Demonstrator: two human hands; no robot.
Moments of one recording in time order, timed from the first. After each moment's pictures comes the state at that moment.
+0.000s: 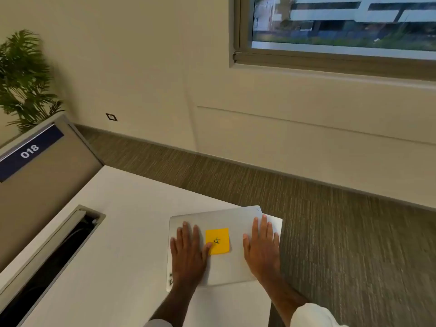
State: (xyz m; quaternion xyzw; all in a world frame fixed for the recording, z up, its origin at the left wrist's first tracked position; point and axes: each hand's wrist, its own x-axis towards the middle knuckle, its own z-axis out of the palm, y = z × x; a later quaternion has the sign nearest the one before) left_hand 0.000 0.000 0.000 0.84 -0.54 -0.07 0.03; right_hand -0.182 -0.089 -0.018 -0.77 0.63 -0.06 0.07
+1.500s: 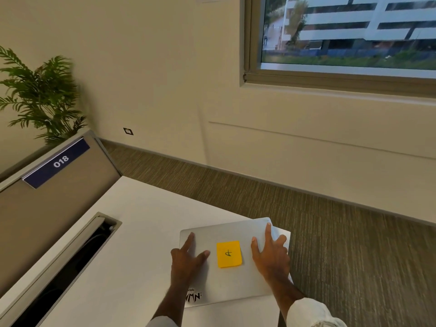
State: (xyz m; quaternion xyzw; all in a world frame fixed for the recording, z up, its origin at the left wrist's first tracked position) left_hand 0.040 0.006 0.022 0.84 -0.30 -0.35 0.28; right_hand -0.186 -0.102 -0.014 -0.69 0.70 -0.14 0.15
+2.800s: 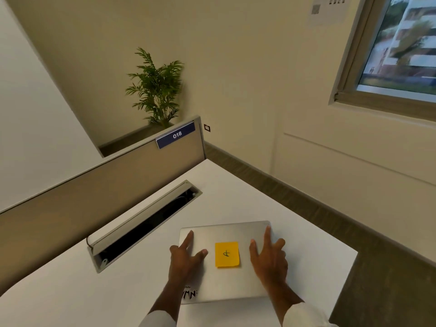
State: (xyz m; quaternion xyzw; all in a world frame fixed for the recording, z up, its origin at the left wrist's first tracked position) left_hand 0.111 0.210 0.065 0.89 -0.16 -0.27 0.33; right_hand -0.070 0.036 0.041 -0.82 0.55 -0.12 0.14
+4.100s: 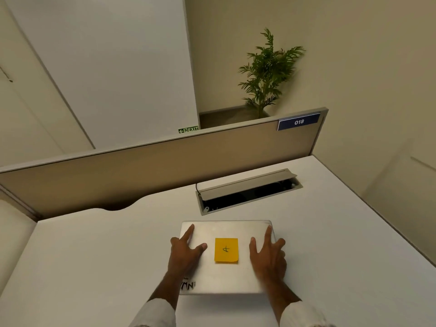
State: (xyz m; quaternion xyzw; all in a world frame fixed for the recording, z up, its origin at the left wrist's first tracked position) left_hand 0.167 0.505 0.050 0.90 0.04 -0.17 0.39; right_hand 0.079 0.272 0.030 -0.91 0.37 -0.06 0.16
